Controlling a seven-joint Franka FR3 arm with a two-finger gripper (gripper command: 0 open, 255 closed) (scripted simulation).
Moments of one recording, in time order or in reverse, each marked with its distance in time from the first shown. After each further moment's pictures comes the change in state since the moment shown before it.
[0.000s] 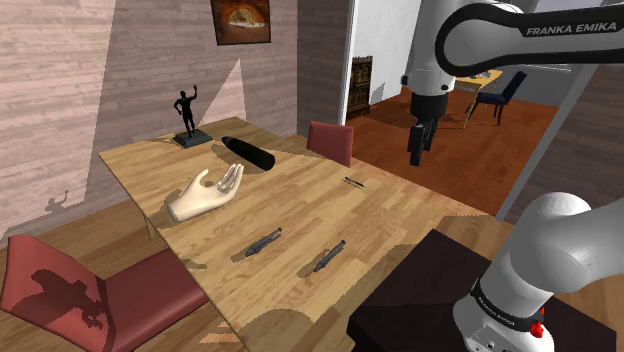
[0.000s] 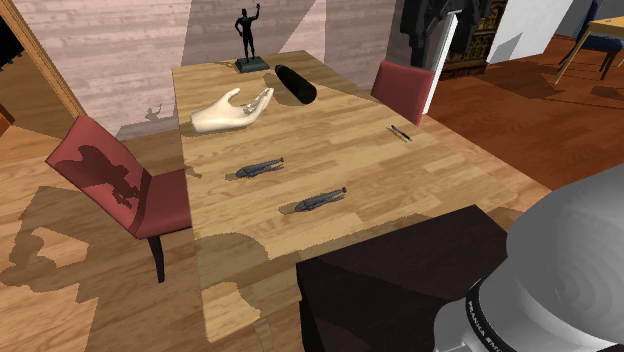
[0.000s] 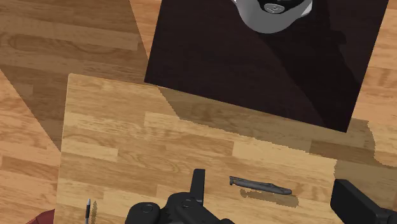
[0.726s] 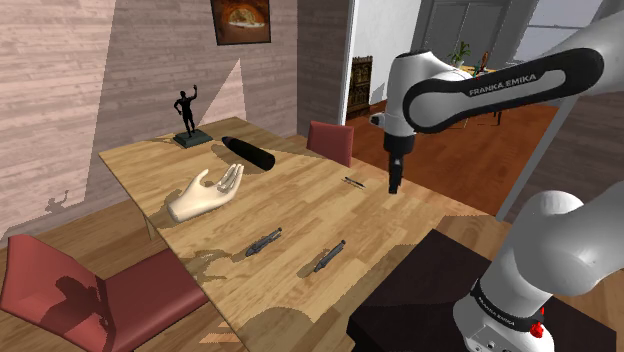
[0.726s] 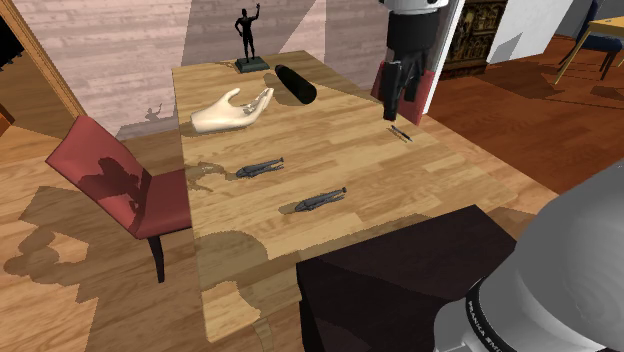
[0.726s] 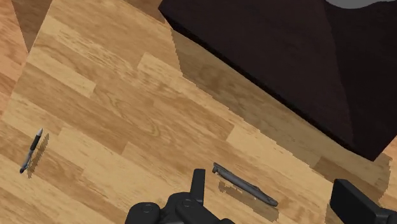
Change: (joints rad) arm 0.096 0.163 -0.080 -0.175 -0.055 0.387 -0.301
